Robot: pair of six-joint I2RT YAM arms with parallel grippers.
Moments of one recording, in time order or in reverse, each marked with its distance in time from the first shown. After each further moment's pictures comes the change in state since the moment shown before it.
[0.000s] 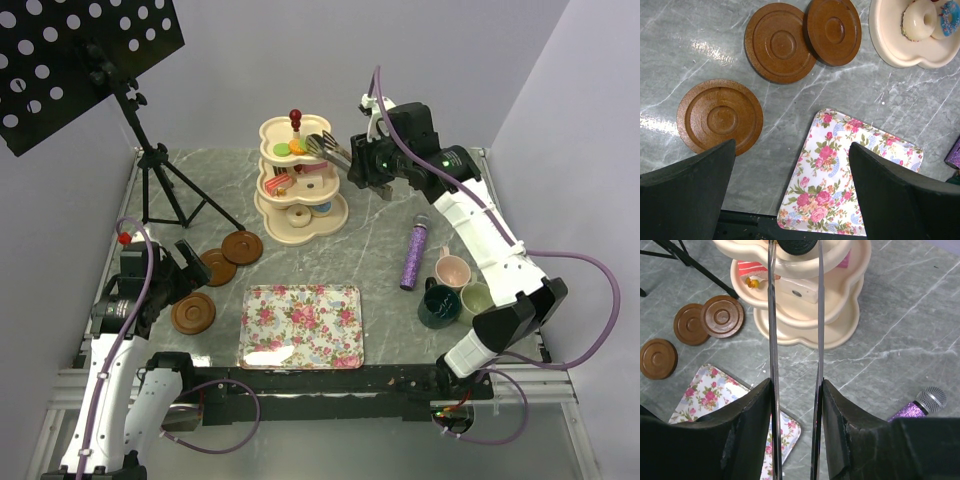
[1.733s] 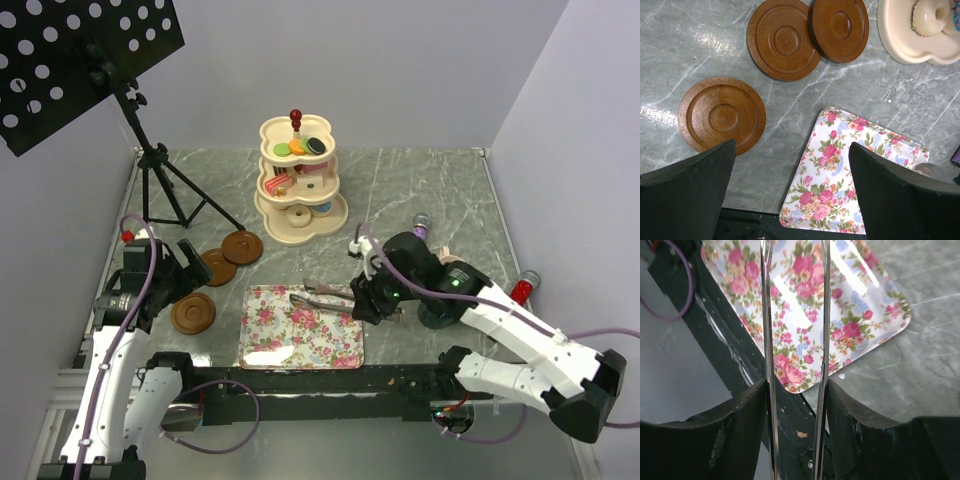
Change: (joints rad) left arm 0.000 0.039 0.000 0.002 0.003 0.009; right arm 0.299 -0.639 -0.934 0.076 -0.207 0.005
